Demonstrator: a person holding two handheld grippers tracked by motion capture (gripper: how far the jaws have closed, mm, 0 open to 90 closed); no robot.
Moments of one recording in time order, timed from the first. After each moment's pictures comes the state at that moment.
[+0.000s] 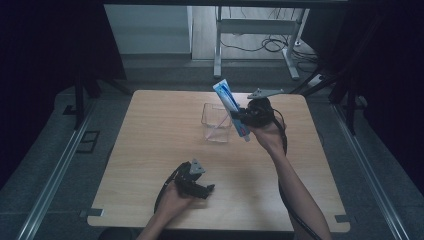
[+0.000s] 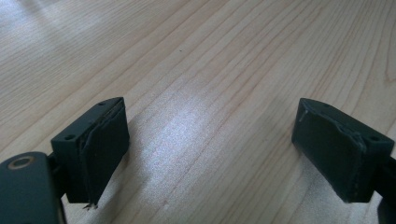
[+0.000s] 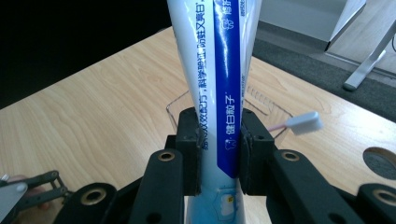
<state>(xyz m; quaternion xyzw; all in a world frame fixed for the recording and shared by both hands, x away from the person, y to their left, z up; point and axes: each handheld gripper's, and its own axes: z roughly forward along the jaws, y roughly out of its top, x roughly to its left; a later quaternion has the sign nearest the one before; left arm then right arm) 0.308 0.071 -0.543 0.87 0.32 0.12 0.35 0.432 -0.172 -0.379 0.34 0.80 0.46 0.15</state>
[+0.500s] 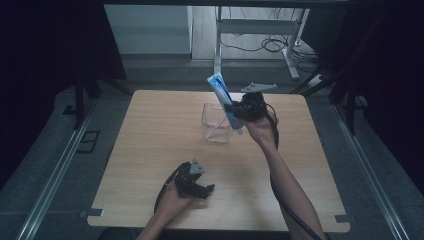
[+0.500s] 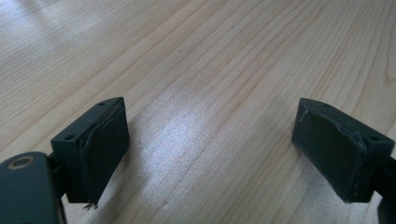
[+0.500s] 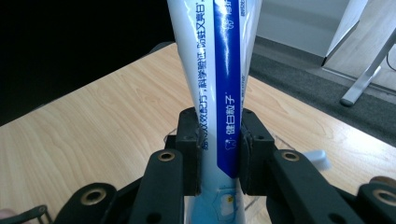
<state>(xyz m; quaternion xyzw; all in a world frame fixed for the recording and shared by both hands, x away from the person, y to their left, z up) 0.308 0.071 -0.543 0.87 0.32 0.12 0.35 0.448 -0.153 -0.375 0.34 0.79 0.48 0.17</state>
